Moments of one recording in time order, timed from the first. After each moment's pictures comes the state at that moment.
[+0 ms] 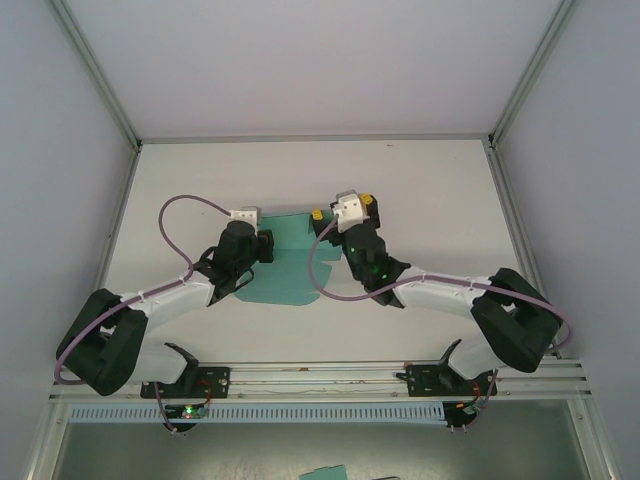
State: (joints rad) left arm -0.49 1.33 0.57 0.22 -0.06 -0.46; right arm 0.84 1.47 0.68 0.67 0.62 -0.04
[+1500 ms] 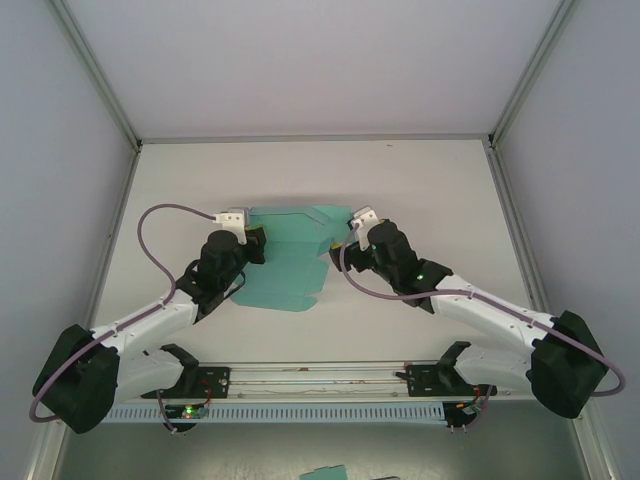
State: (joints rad) left arm -0.50 1.11 0.46 0.30 -0.11 -0.39; right arm 0.73 1.15 0.67 -0.06 0.19 0.09
